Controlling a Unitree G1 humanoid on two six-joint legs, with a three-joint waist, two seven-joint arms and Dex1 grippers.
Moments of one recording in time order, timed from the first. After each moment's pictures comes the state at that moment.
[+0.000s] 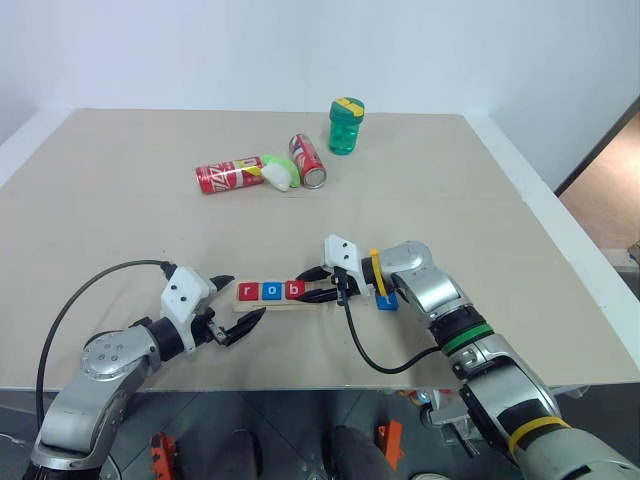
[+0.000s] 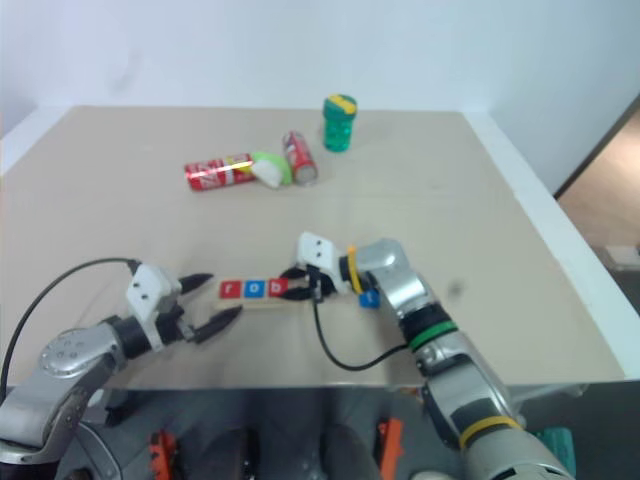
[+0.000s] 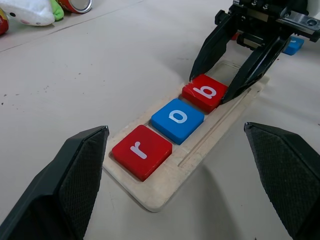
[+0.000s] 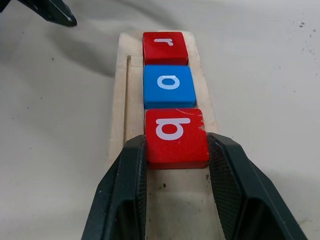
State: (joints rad) left arm 0.03 0.53 0.08 -0.49 -0.37 0.48 -0.66; right arm -0.81 -0.32 0.37 0.53 0.05 0.06 1.22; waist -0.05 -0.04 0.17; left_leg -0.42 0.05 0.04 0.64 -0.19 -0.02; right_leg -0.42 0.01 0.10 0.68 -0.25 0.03
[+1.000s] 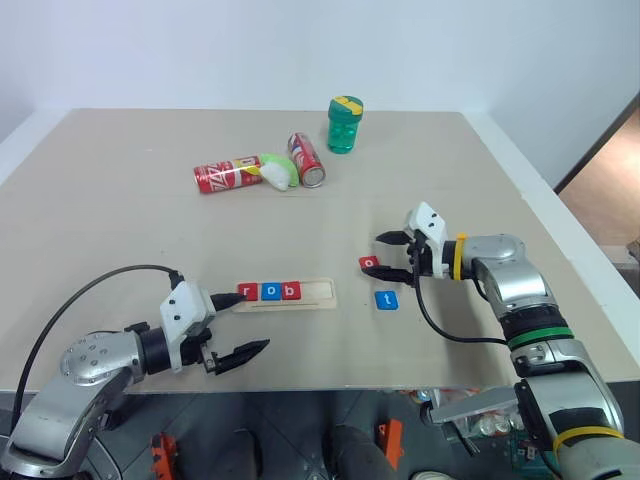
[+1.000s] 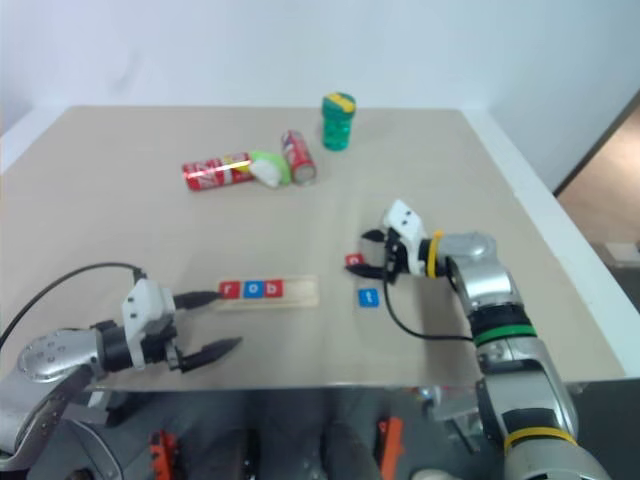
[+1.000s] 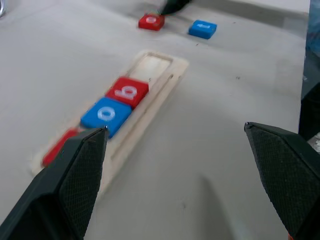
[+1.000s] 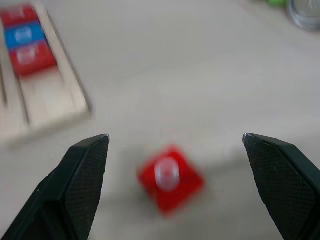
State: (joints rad) left arm 0.06 0.68 0.08 -0.51 -0.46 0.41 -0.88; right arm -0.75 -0.58 0.12 0.57 0.13 0.16 1.18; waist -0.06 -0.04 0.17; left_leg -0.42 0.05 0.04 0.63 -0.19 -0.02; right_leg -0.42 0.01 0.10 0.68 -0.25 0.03
